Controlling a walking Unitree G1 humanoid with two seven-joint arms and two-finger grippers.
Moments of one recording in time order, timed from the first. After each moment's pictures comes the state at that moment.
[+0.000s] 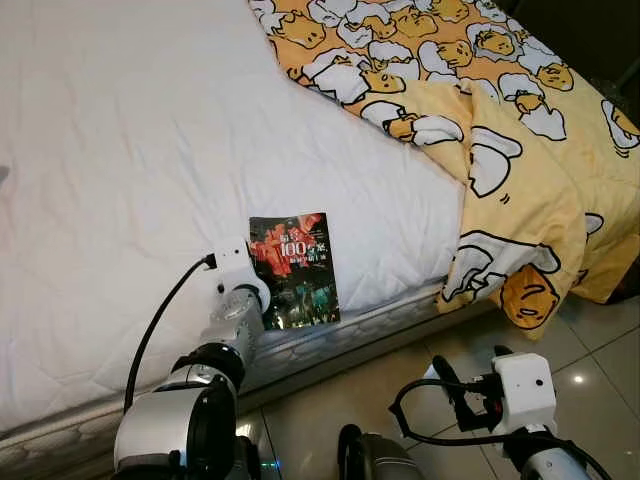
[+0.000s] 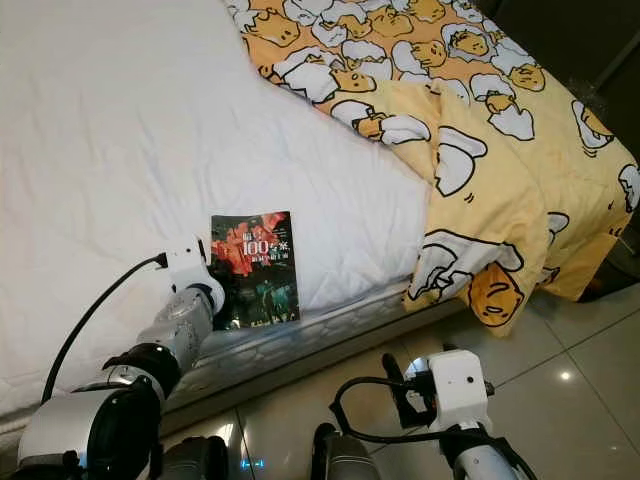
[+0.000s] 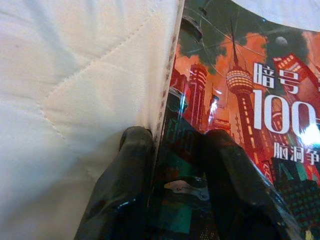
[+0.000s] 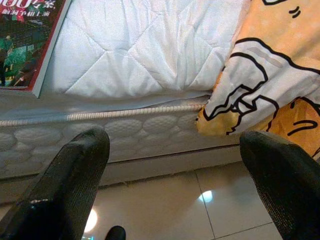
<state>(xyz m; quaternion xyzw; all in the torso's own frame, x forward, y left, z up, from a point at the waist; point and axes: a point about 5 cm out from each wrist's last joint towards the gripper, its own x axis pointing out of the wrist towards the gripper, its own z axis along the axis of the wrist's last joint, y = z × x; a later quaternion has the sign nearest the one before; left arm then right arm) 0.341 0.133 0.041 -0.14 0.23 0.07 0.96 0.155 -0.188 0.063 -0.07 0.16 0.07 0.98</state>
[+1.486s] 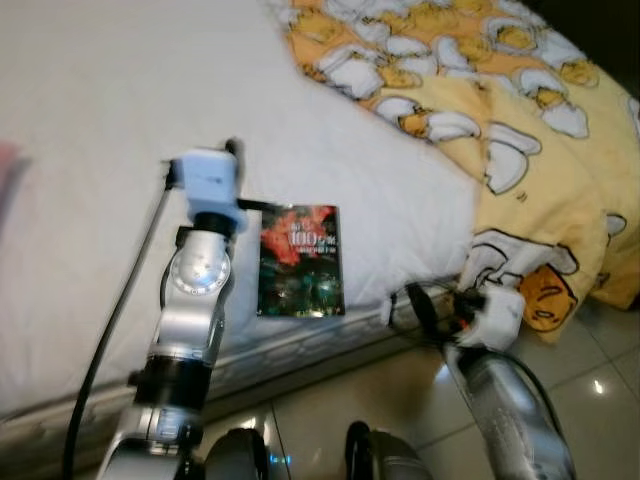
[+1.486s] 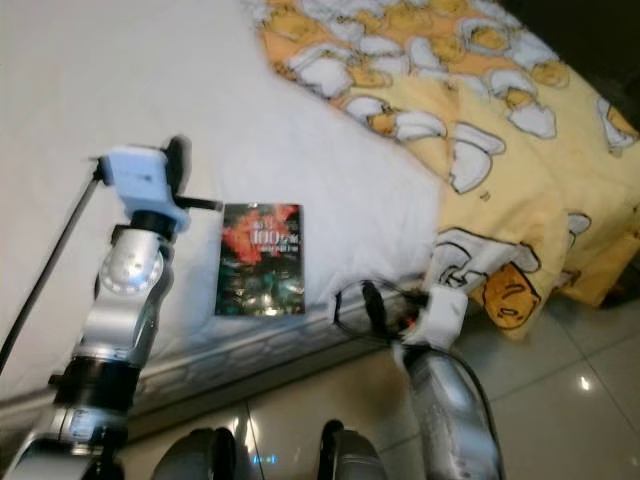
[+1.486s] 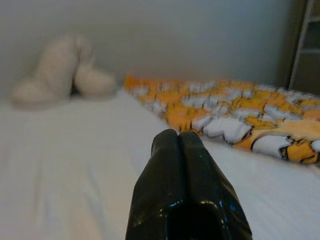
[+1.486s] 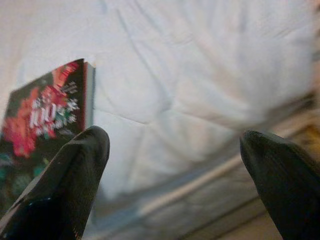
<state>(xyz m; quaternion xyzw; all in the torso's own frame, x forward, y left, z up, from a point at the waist) 0.329 0.137 0.194 0.08 -0.19 -0.04 0.98 0.264 -0.165 0.047 0.23 0.13 0.05 0.96</state>
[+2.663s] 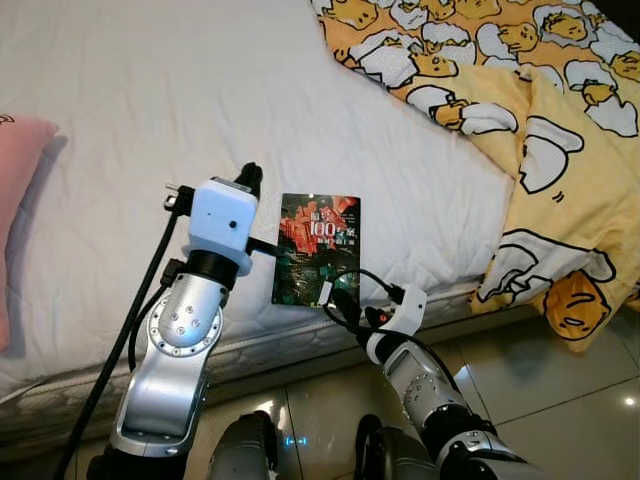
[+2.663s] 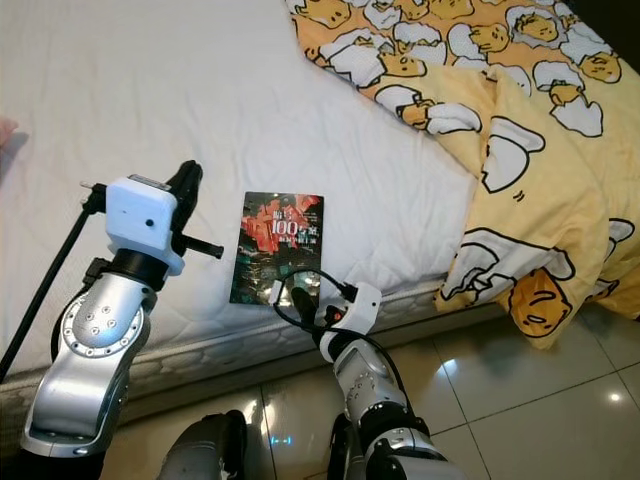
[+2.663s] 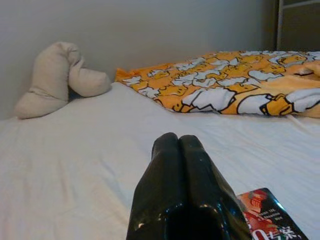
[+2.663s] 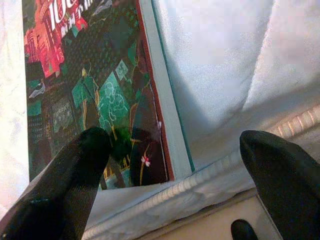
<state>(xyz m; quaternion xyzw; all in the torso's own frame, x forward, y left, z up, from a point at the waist) 0.267 0.125 0.200 0.15 -0.15 -0.10 0.97 0.288 -0.077 0.002 0.35 0.23 0.12 0.90</state>
